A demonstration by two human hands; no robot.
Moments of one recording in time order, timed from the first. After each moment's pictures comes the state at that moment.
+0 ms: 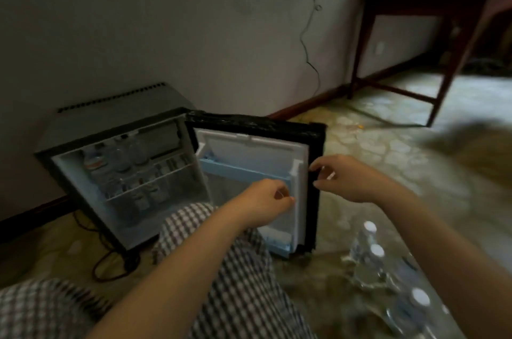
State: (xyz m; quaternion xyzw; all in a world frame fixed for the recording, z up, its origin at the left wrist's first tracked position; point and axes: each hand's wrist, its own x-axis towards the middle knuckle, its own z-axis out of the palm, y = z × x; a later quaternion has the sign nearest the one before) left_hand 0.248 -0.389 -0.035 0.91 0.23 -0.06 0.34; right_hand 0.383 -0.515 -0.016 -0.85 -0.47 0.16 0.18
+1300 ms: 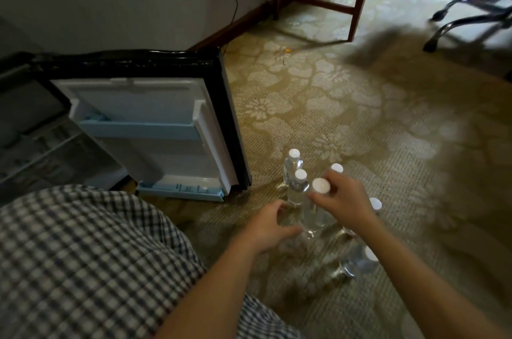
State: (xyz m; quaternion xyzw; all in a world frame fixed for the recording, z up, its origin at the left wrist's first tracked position) left_hand 0.304 -0.532 -0.207 0.83 0.21 -0.18 0.48; right_hand 0.404 -0.682 -0.217 -0.90 -0.22 0.07 0.38
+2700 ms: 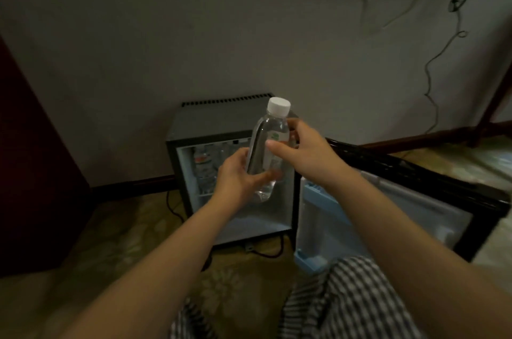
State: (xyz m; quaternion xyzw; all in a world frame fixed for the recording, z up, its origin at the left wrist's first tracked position) left_hand 0.125 -0.195 -0.022 0.72 0.37 0.37 0.45; right_hand 0.244 -0.279 0.037 -0.65 -0.56 0.20 0.47
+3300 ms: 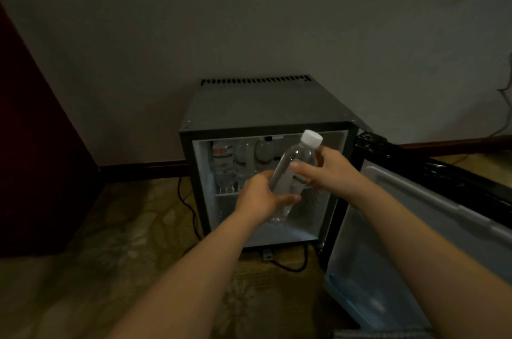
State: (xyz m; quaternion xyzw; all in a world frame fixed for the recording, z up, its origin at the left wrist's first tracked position) left_hand 0.131 -0.074 -0.106 0.74 0.45 0.23 0.44; right_hand 0.273 -0.134 -0.047 -0.69 -0.53 0.31 0.38
